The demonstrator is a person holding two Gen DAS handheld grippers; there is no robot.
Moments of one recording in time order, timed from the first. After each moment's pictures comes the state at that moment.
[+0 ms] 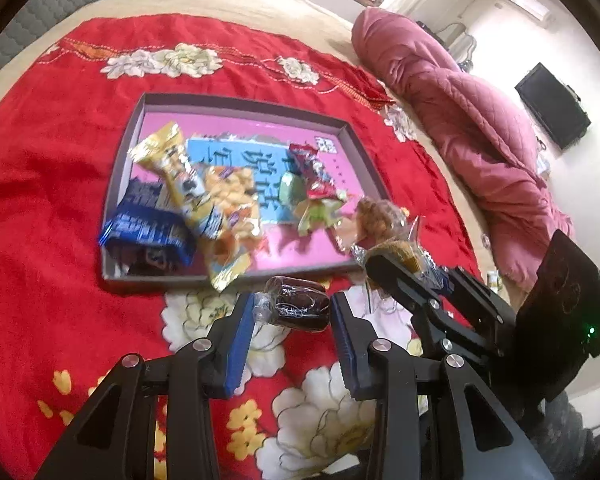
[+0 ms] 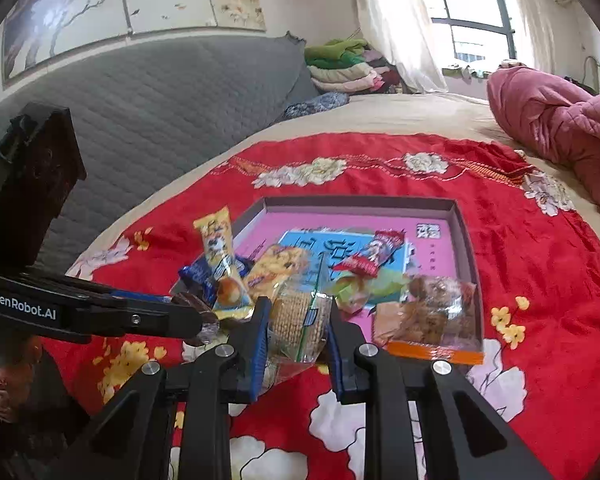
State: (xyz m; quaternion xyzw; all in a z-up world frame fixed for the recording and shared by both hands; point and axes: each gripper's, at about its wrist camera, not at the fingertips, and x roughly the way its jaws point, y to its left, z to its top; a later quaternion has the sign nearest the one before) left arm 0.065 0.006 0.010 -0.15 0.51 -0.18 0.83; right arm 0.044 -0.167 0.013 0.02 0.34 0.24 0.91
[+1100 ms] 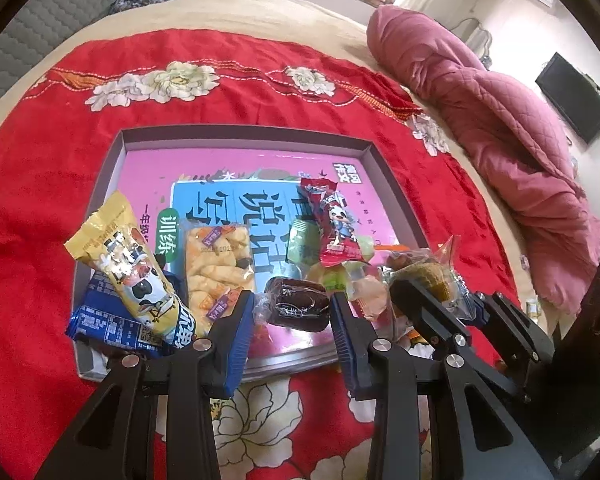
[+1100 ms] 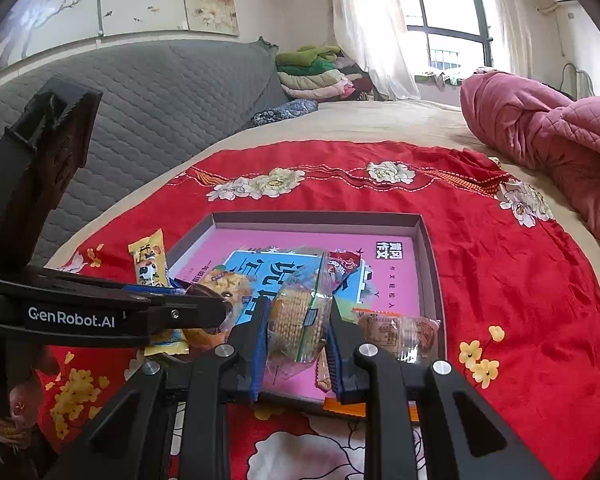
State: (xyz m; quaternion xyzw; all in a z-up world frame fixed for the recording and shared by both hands) left arm 0.129 -0.030 -0.008 -0.11 0.50 -0.13 0.85; right arm 0.086 -0.177 0.001 0.00 0.33 0.19 0.92
